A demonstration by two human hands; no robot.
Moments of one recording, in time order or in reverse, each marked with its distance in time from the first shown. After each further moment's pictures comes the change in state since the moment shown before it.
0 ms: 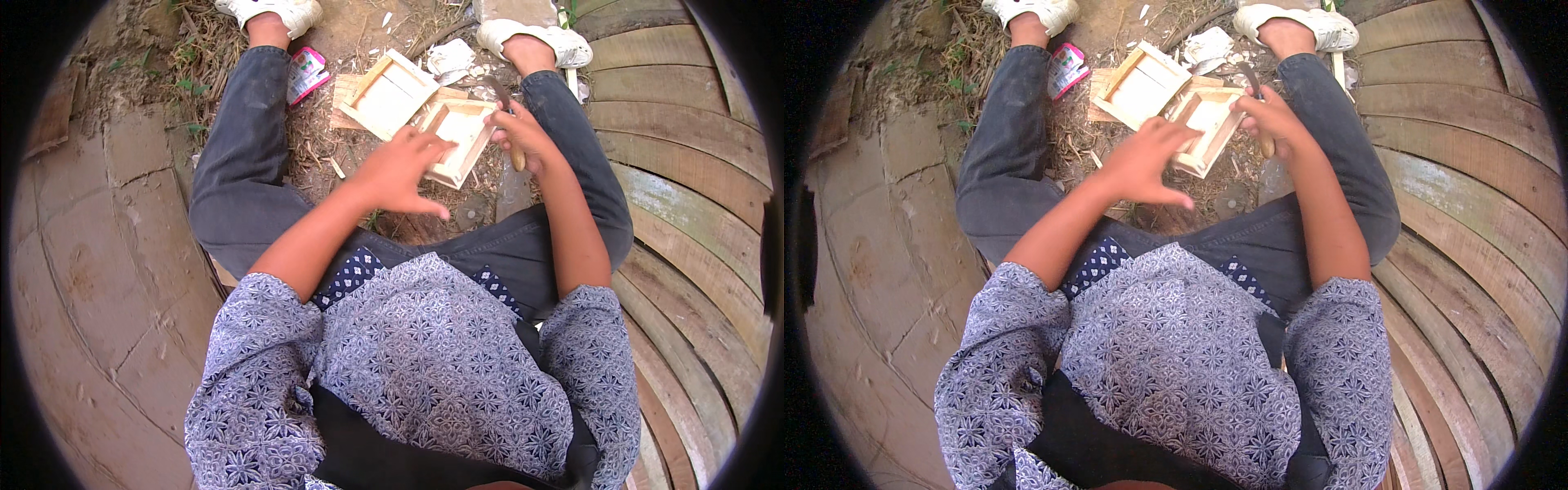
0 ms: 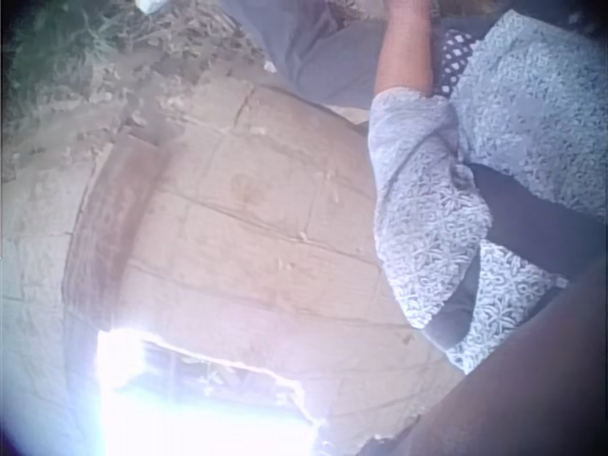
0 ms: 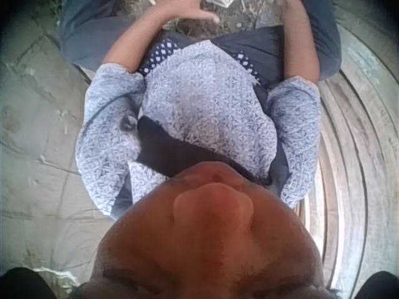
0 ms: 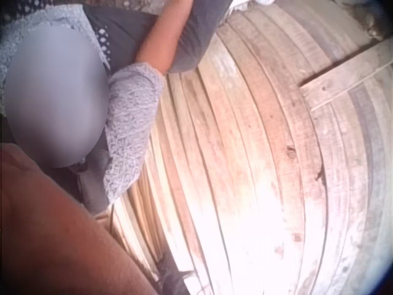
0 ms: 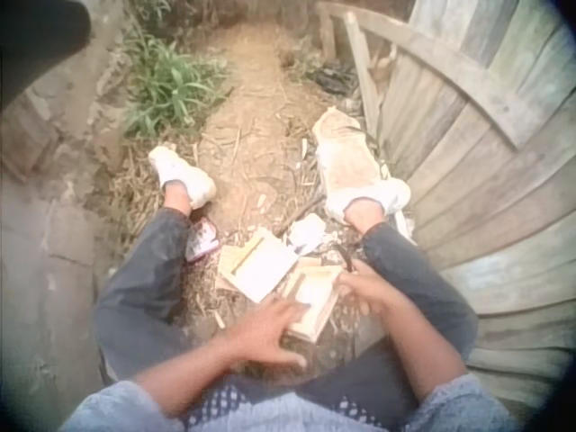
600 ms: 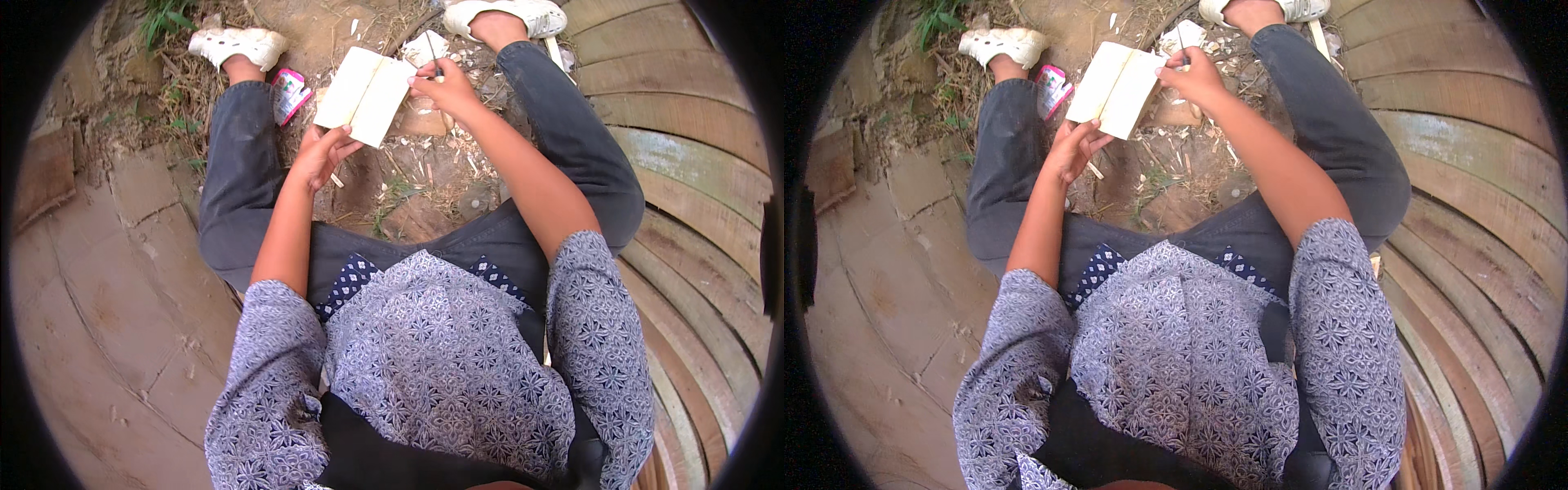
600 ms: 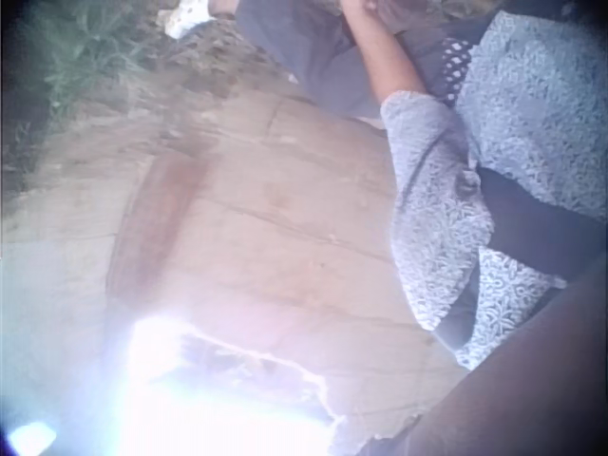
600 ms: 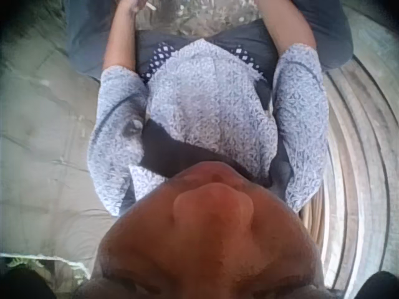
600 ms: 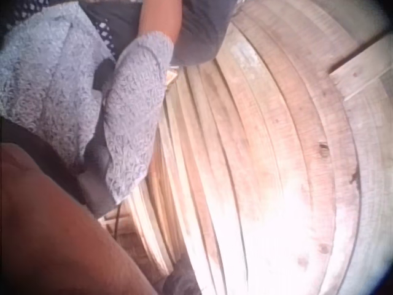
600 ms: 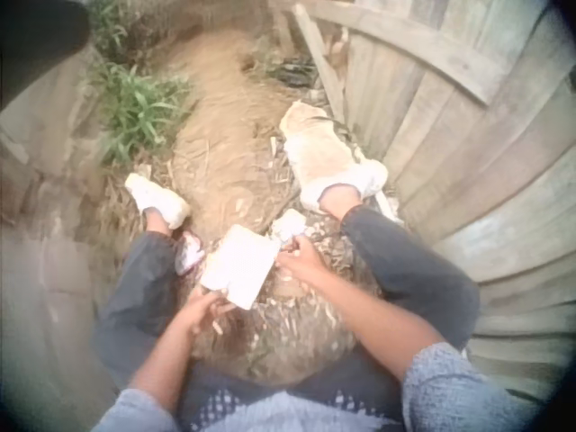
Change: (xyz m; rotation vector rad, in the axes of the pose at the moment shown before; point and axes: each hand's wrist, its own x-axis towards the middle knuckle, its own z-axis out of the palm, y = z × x) left_hand -0.027 -0.088 -0.016 -1.283 0.388 -0.695; right_hand 0.066 0.004 0.068 0.065 0.103 -0.354
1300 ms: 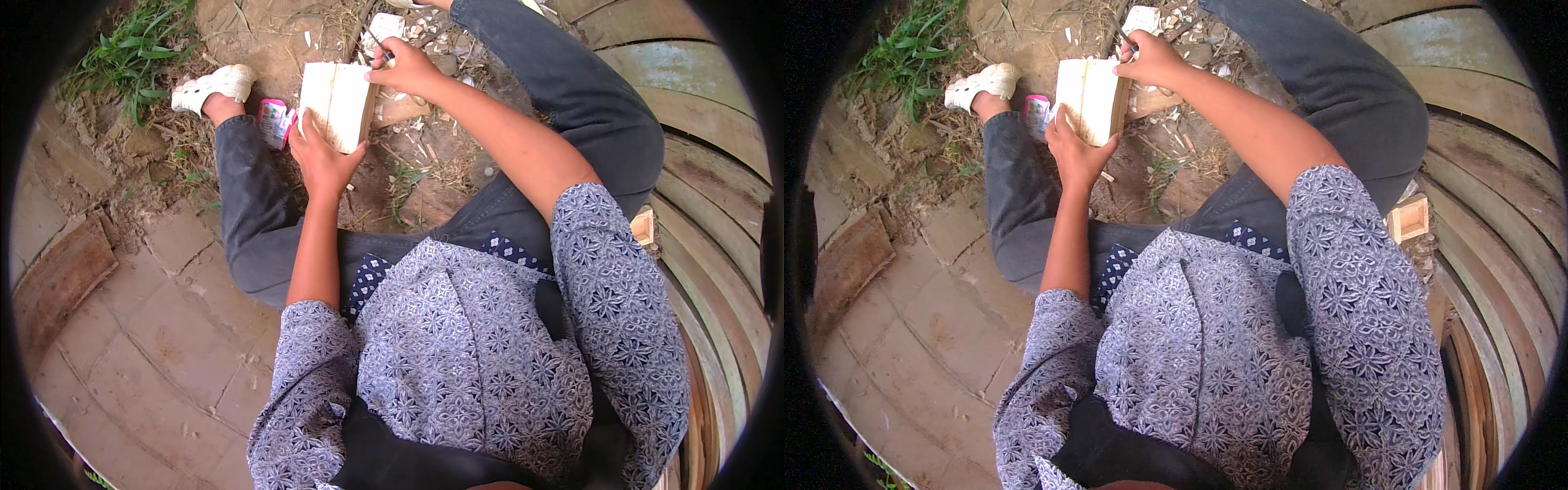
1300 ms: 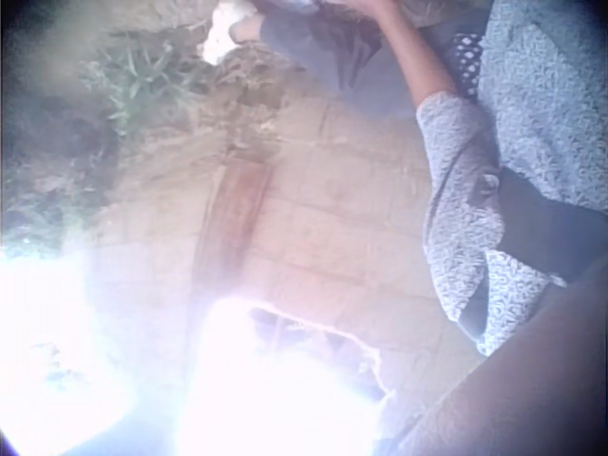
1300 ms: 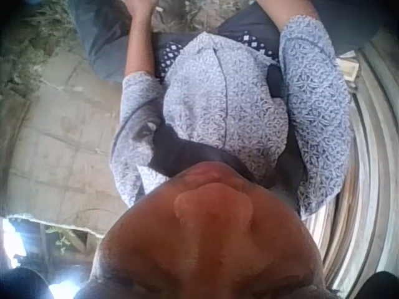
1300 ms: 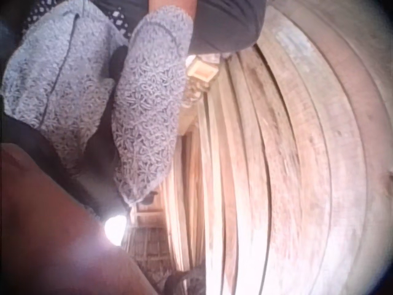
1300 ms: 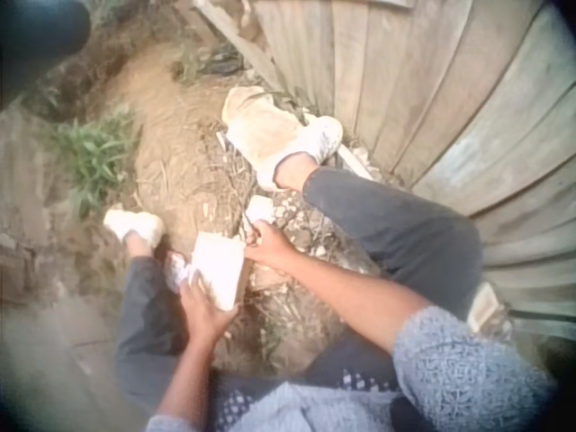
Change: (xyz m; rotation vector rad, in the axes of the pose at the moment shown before) left_hand -0.008 -0.006 0.052 1.654 0.327 0.534; right_hand 0.013 0.026 -0.001 -0.117 0.105 -0.236
